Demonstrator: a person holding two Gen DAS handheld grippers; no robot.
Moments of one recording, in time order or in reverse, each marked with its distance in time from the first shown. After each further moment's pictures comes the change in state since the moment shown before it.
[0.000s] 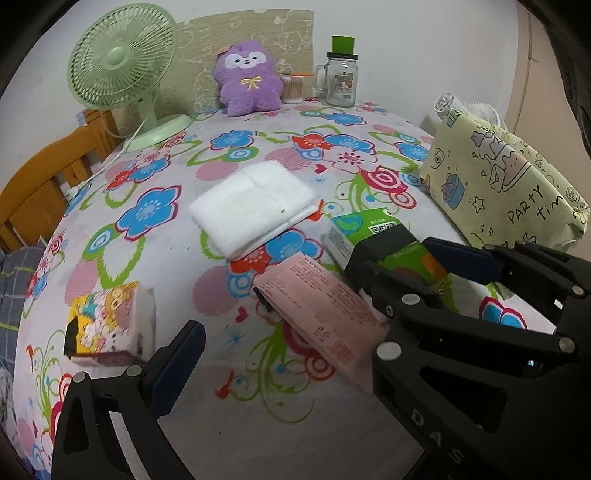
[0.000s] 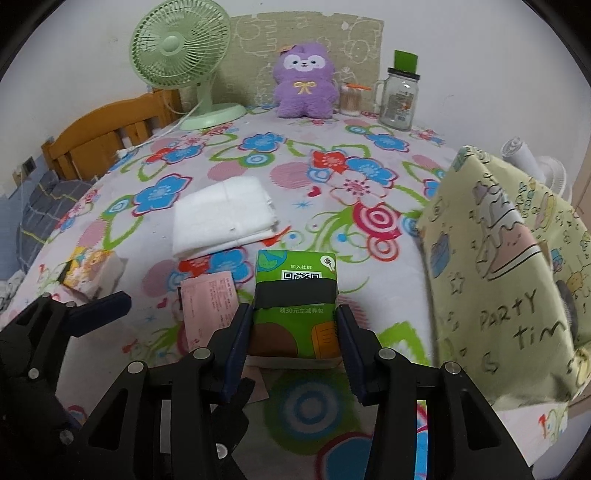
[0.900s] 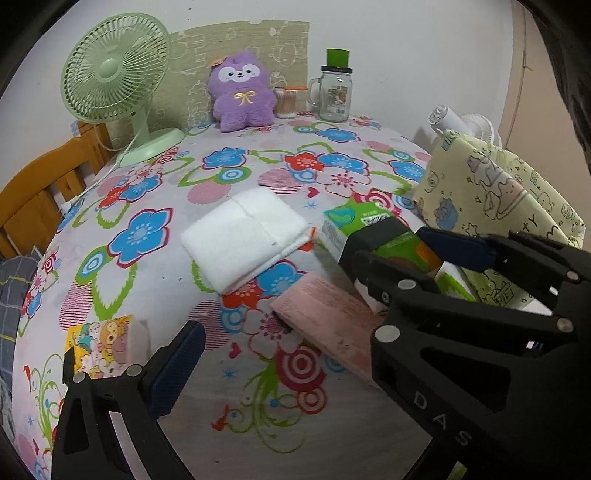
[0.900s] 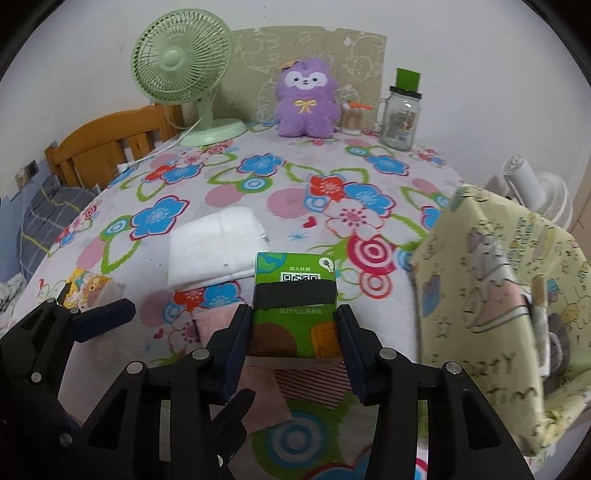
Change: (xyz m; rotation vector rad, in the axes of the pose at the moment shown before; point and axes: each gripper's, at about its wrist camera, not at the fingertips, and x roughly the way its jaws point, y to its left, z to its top) left arm 0.002 -0.006 0.018 0.018 -0.044 -0.033; right arm -0.004 -0.011 0.020 -0.022 -0.059 -0.022
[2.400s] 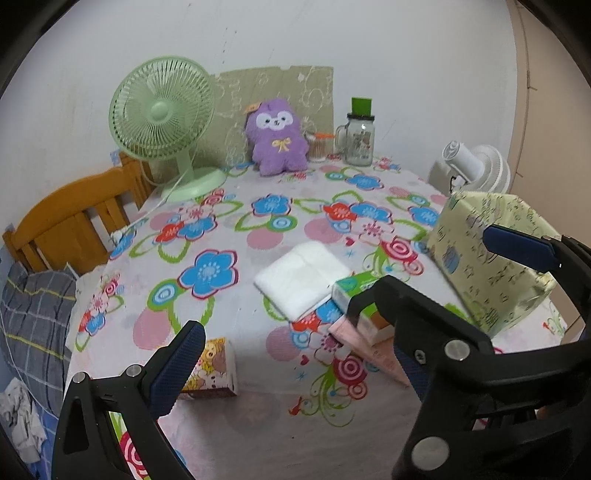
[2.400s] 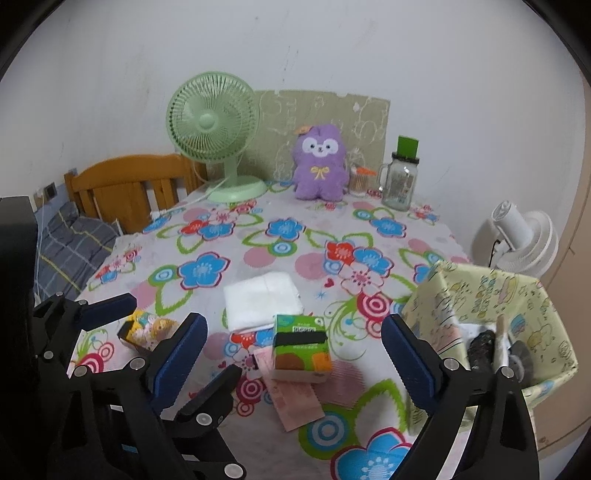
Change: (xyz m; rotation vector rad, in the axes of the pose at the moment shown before) left arm -0.067 0.034 0.007 -0.021 -0.114 0.094; right arm -0.076 0.033 0.014 -0.017 -0.173 0.018
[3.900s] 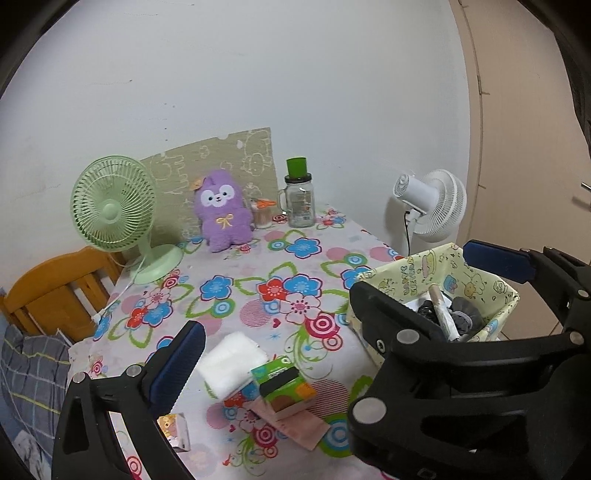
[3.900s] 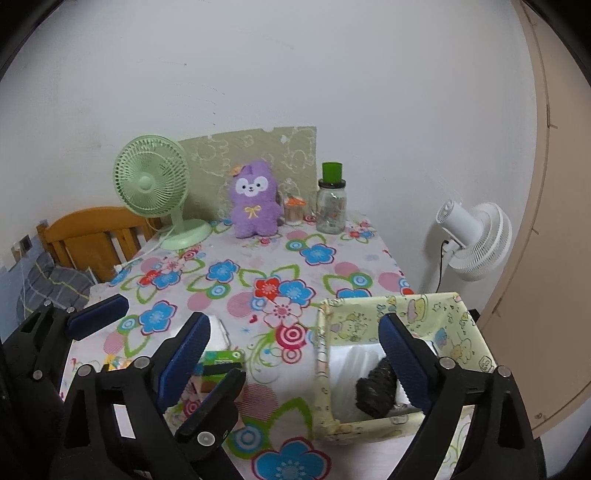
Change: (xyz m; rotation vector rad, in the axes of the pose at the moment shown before) left arm -0.055 -0.091 0.066 0.126 -0.165 -0.057; right arm -0.066 -0.087 0.038 0.135 -0.084 -0.108
